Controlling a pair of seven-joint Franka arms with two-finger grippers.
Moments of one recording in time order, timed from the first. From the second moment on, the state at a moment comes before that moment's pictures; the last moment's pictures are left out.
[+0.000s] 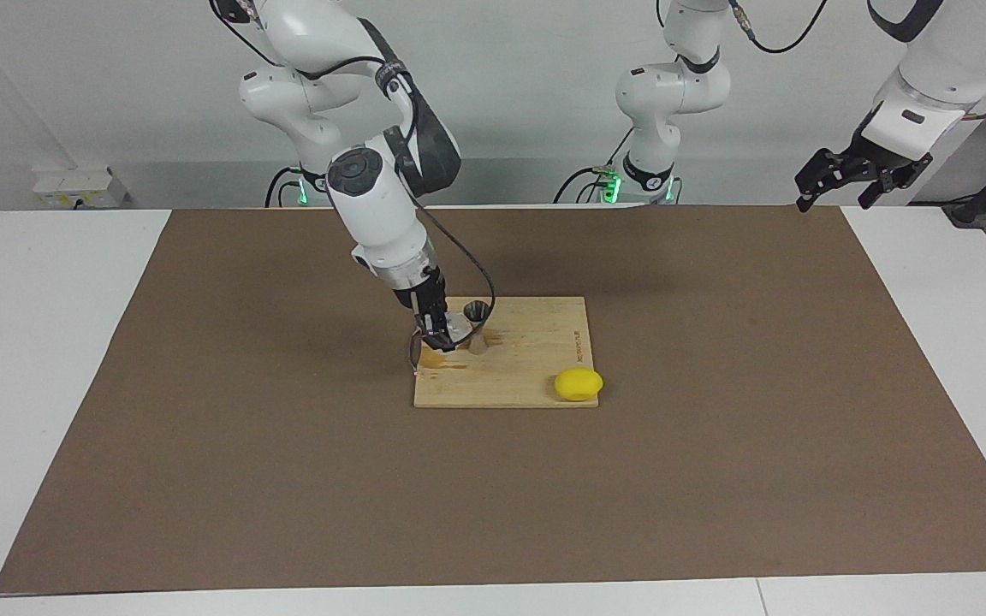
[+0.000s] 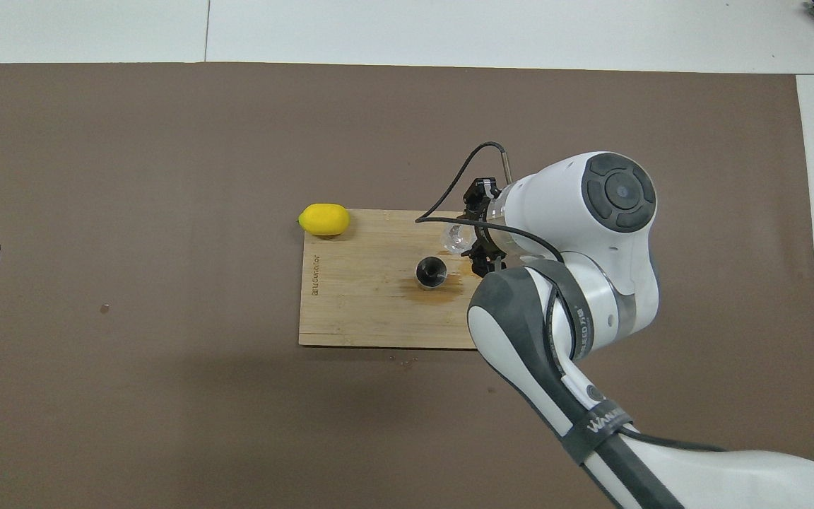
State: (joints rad) left arm 0.05 -0.02 -0.01 -1.53 0.03 1.42 -0.04; right arm 0.38 0.23 0.05 -1.84 0.18 2.24 1.76
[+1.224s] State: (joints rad) left arm 0.05 -0.02 -0.02 -1.54 0.03 1.45 -0.05; right arm 0.50 0.18 0.05 -1.87 -0.15 2.20 1.79
